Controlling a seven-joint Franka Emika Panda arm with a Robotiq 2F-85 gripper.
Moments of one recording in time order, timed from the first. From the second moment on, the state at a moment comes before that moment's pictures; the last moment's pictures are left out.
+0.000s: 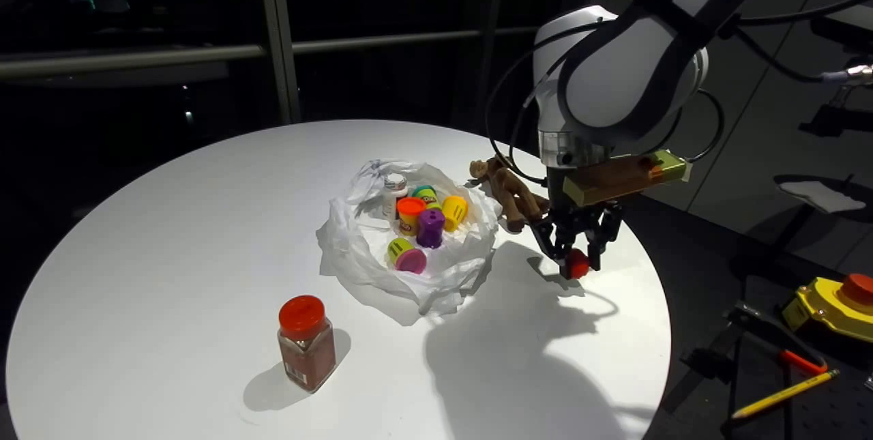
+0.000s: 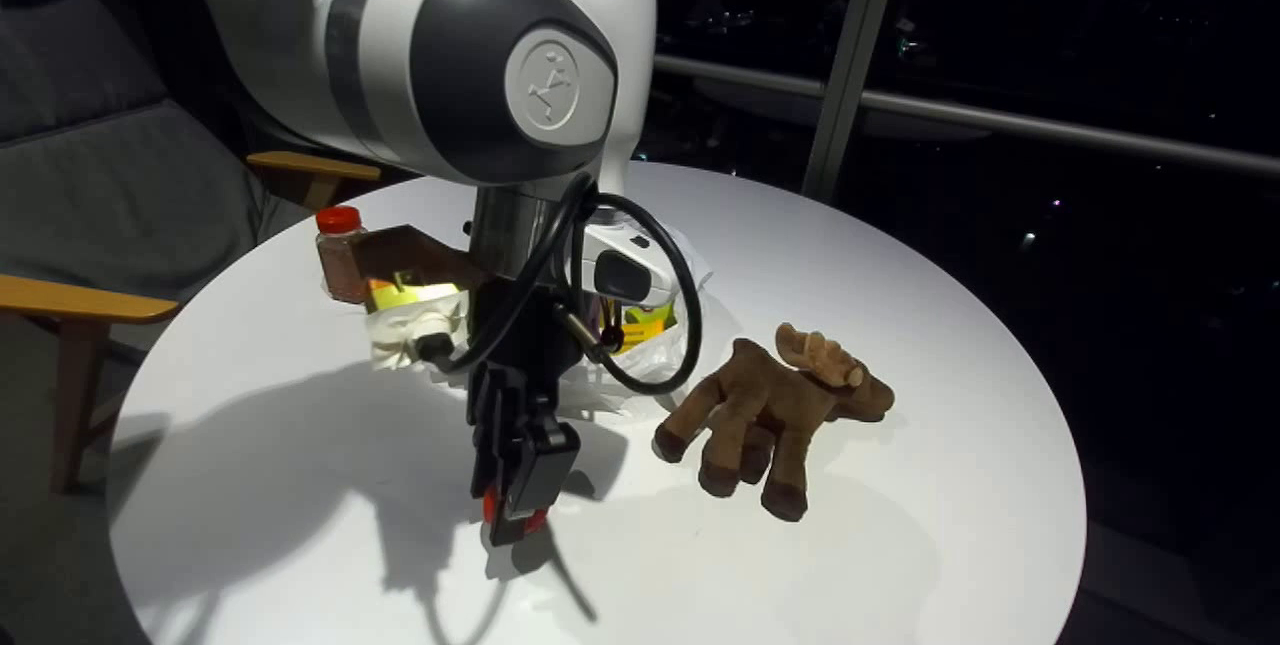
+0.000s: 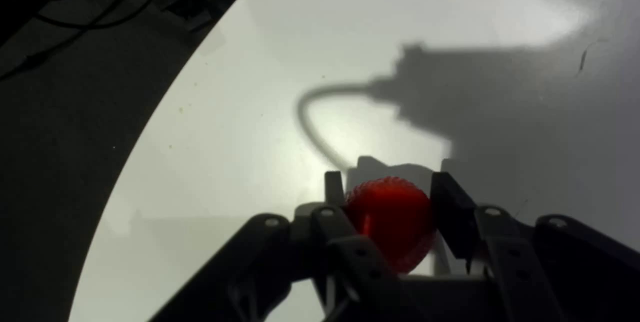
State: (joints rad) arm 0.08 0.41 -0.14 -2.33 0.00 2.41 0.52
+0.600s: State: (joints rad) arm 0.05 0.36 -0.15 -2.27 0.03 2.39 0.50
